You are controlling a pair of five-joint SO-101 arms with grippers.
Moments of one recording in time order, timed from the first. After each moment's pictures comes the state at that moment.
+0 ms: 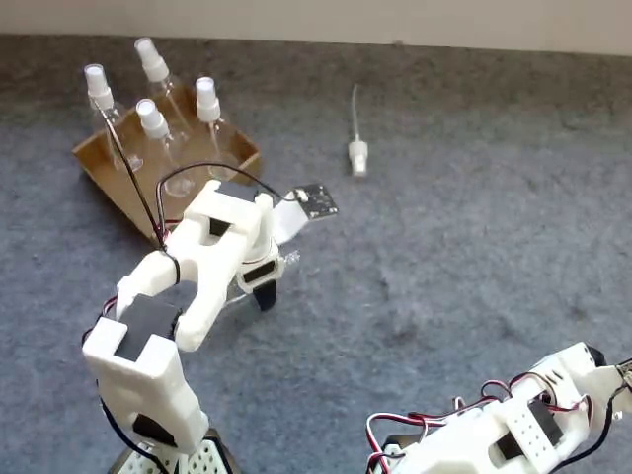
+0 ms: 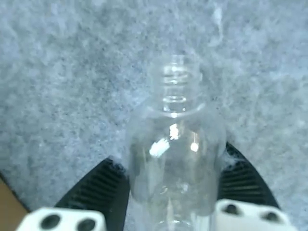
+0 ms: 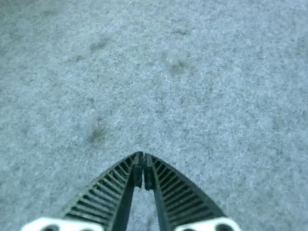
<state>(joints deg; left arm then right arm) 10.8 13.6 19.6 66.1 -39.1 59.1 -59.3 95.5 4.4 -3.8</state>
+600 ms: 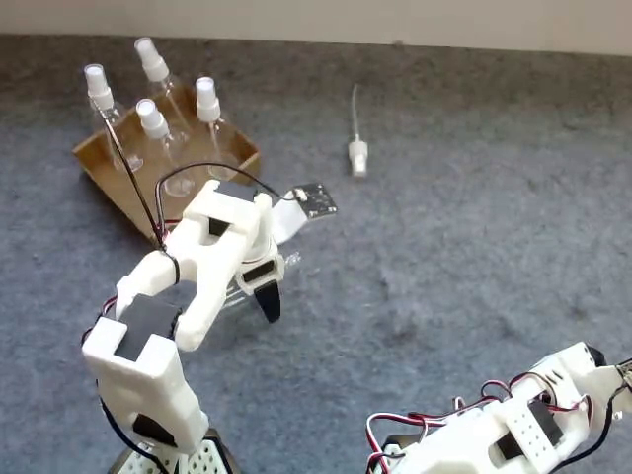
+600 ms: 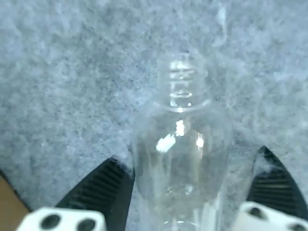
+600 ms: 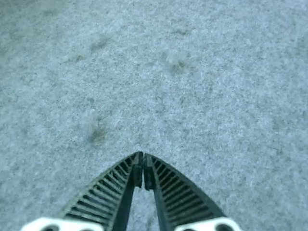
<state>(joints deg) 10.6 13.6 19.6 65.8 -39.1 59.1 -59.3 95.5 4.4 -3.8</state>
